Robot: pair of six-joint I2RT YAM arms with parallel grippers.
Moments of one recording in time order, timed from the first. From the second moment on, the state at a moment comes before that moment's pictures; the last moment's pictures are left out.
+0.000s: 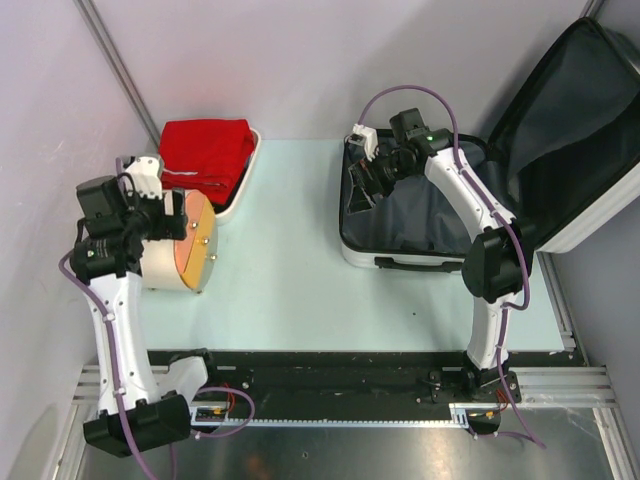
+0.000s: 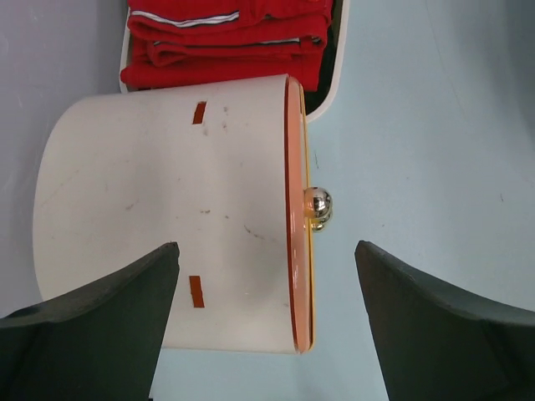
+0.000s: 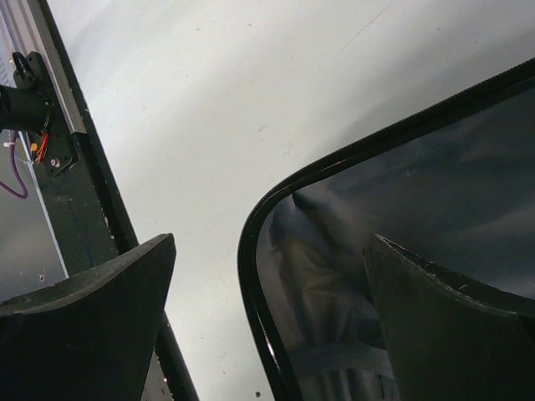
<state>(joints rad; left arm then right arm) 0.29 1.00 1.30 -0.87 0.25 0.29 0.37 1.99 1.99 -1.01 -0.77 -0.35</state>
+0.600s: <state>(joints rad) -0.08 1.22 1.61 -0.87 0.12 0.30 0.32 1.97 1.96 -0.91 -0.70 -0.29</state>
